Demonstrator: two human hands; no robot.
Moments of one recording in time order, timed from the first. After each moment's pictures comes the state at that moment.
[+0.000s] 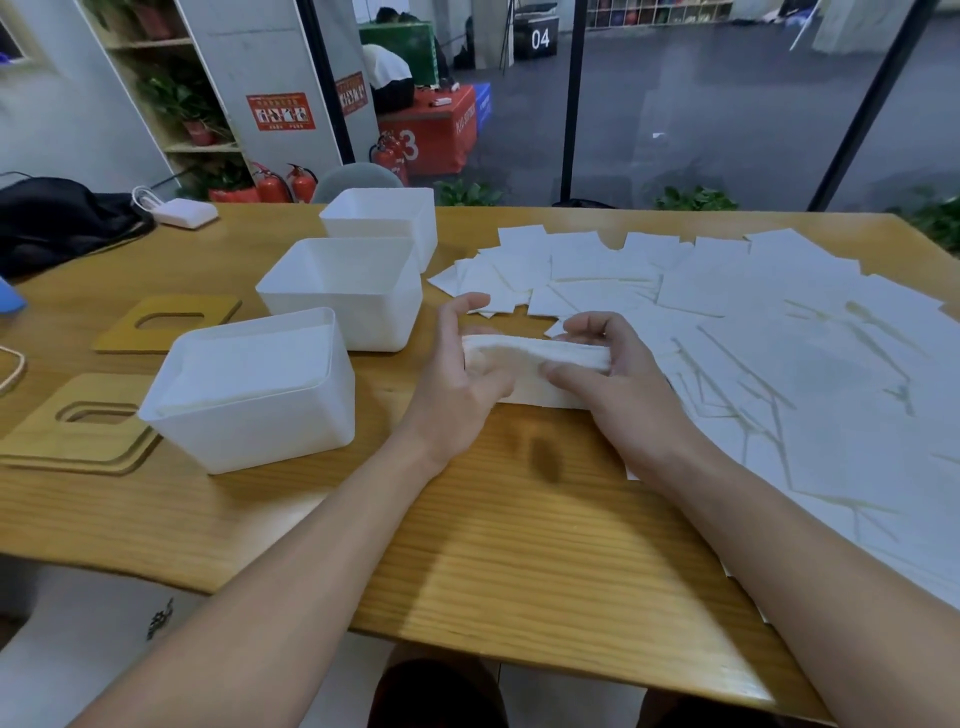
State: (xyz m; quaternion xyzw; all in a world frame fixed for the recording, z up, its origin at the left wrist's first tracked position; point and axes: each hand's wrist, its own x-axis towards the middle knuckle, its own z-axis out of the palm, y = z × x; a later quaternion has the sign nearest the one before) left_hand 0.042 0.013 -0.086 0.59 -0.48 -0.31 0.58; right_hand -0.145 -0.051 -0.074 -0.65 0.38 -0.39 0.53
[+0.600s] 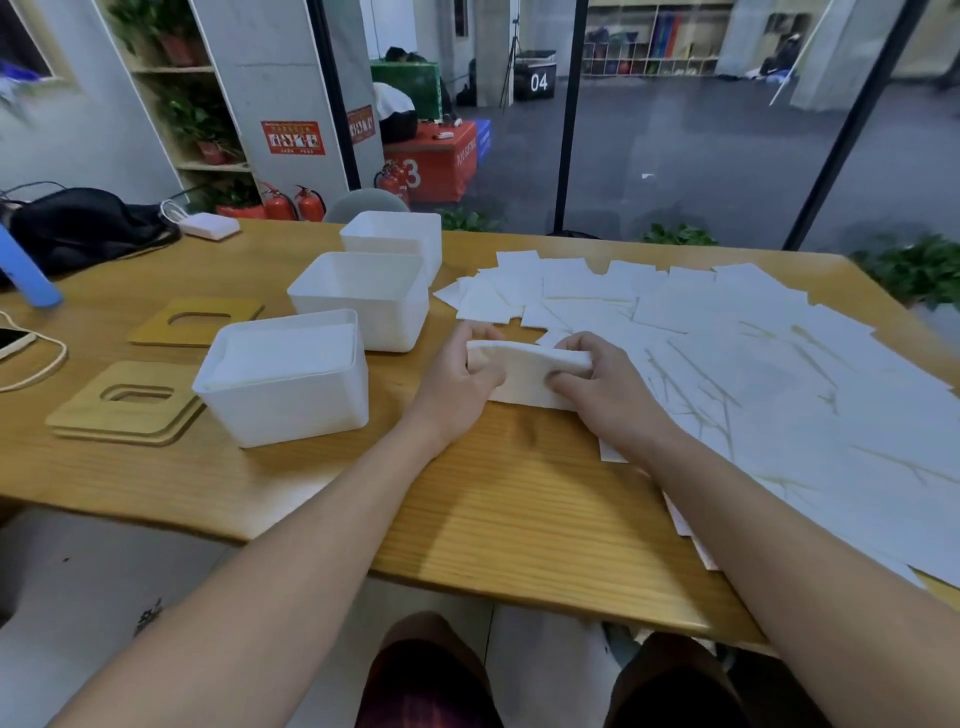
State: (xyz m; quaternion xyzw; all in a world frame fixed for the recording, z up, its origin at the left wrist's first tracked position) left_hand 0.035 0.029 -0.076 0.64 -0.49 -0.27 0.53; right_hand -0.156 -0.047 -0.067 -0.74 0.40 -0.32 0.43
